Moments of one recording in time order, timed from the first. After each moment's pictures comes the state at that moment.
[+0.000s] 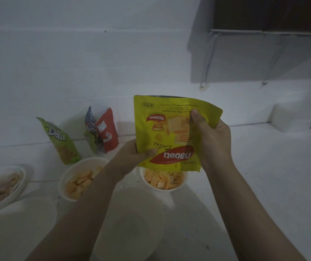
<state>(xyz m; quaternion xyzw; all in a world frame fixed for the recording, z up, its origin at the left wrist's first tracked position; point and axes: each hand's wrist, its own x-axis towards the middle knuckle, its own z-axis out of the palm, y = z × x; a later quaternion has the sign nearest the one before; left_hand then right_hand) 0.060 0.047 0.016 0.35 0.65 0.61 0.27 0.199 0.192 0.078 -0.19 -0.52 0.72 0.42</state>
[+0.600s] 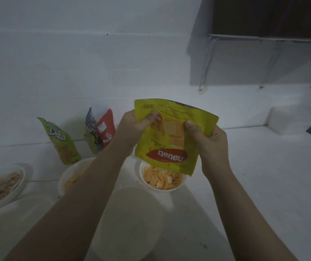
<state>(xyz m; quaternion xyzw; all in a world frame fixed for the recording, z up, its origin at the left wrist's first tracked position) 0.061 0.070 0.081 0.35 0.60 0.71 0.13 0.210 0.196 0.065 -0.14 -0.61 0.66 0.42</state>
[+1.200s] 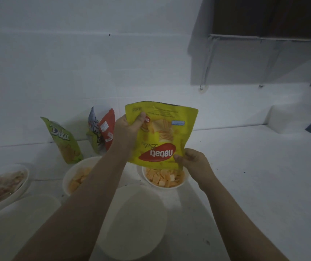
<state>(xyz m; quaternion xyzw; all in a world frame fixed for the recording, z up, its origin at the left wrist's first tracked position) 0.052 0.063 0.060 0.24 0.61 0.75 0.08 0.193 0.214 -0.020 -0.26 -0.75 0.57 0.22</state>
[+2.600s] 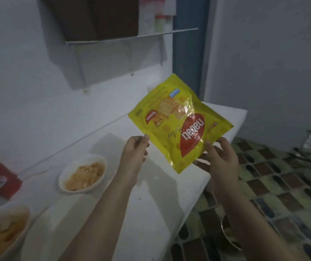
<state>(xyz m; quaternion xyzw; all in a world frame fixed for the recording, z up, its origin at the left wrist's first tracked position) 0.278 0.121 0.034 0.40 0.59 0.60 0.35 0.477 0.122 0.026 -0.41 -0.41 0.50 0.64</state>
